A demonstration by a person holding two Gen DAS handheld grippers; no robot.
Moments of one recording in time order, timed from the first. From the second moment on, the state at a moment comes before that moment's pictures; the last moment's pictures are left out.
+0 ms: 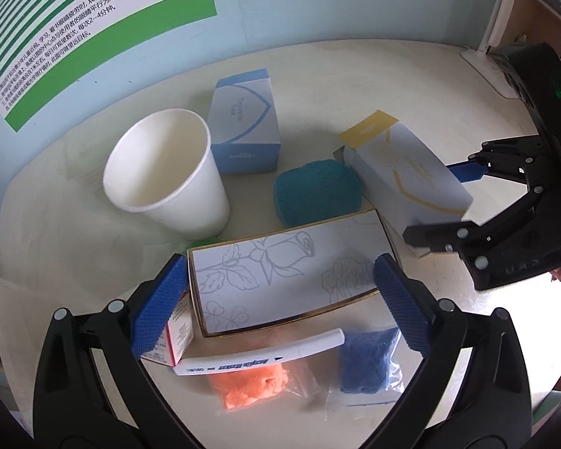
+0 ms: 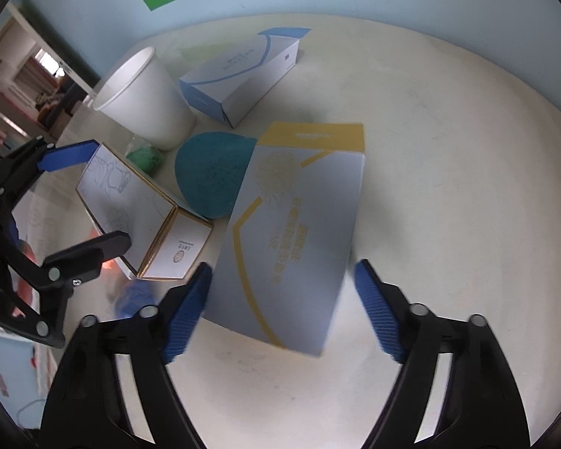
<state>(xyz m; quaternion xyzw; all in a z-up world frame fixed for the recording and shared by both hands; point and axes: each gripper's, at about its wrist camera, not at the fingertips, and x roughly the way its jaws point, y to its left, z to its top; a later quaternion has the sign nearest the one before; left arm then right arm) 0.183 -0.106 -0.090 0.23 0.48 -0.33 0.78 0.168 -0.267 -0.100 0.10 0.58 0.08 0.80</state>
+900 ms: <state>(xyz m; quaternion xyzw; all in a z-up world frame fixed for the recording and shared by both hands) 0.172 -0.090 -0.084 0.29 0.45 -0.37 0.76 0.141 -0.301 -0.096 0.14 0.58 0.07 0.80</state>
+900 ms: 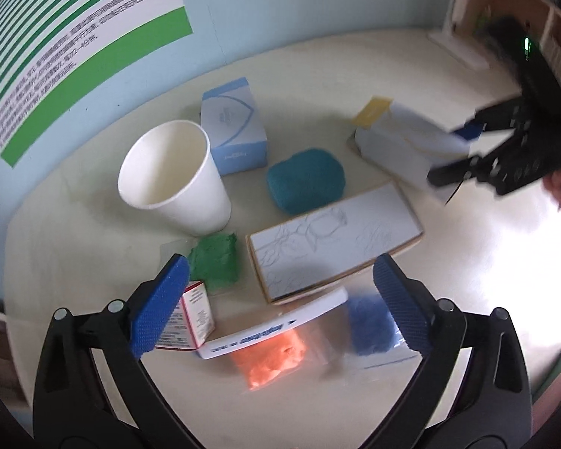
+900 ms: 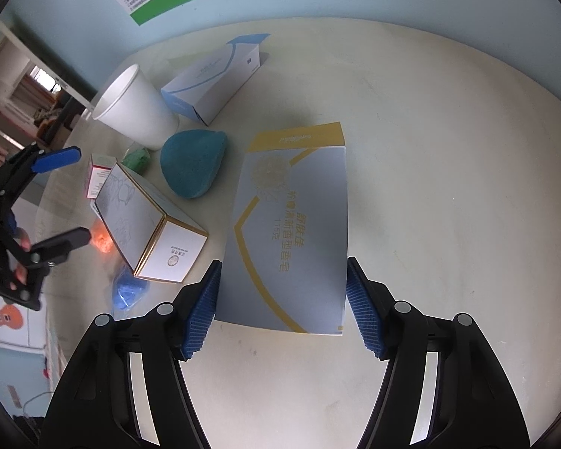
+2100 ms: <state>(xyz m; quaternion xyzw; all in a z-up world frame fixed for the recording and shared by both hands) 0.172 -0.129 -0.099 0.29 0.46 -0.41 0.74 0.134 -0.321 -0.086 0.15 0.56 0.08 0.81</state>
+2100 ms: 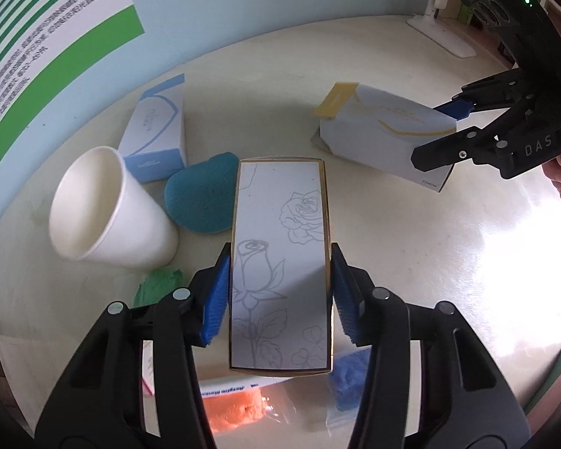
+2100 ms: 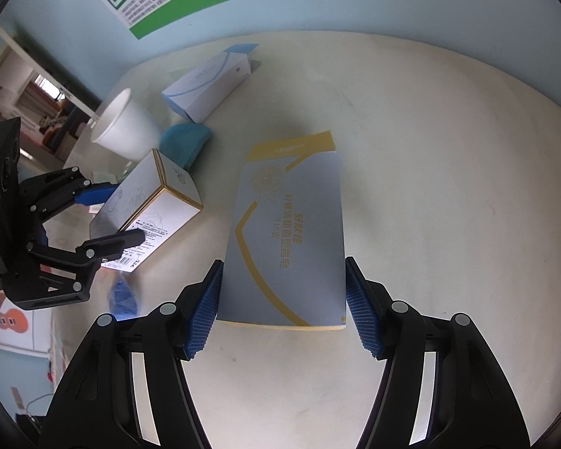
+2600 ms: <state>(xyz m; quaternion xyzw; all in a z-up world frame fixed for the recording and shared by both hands) 0.131 -0.096 -0.037 0.27 0.41 -0.37 0.79 0.113 -0.302 -0.023 0.12 0.52 0.11 0.84</state>
